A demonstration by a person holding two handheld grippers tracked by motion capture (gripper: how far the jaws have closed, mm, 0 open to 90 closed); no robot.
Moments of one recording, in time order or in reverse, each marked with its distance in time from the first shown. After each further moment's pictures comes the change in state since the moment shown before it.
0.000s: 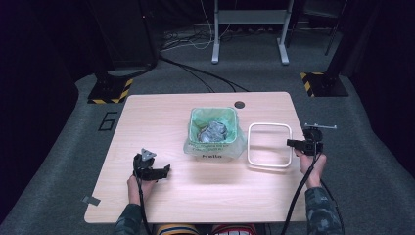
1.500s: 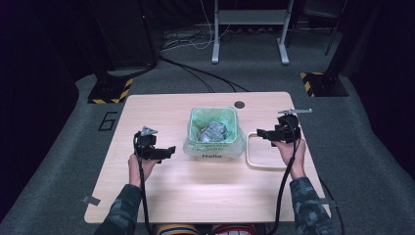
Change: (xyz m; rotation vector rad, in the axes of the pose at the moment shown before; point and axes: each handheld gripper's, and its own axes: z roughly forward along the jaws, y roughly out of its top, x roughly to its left) left arm -0.009 0.098 -0.034 -0.034 -0.124 -0.029; right arm 0.102 0.035 -0.018 -0.045 0.175 -0.267
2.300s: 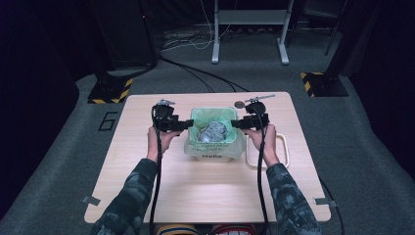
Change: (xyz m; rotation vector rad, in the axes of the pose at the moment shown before) left arm -0.027 0.083 0.032 -0.032 -0.113 -0.038; right arm 0.061 0.044 0.059 0.085 0.038 -0.087
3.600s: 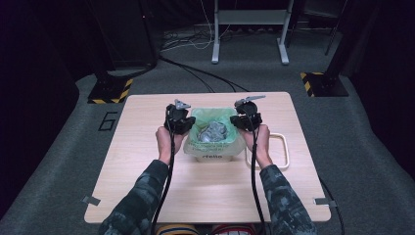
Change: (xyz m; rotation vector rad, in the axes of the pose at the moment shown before) left arm -0.042 0.002 0.008 0.007 0.122 0.176; right arm 0.030 0.004 0.000 -0.056 -0.065 -0.066
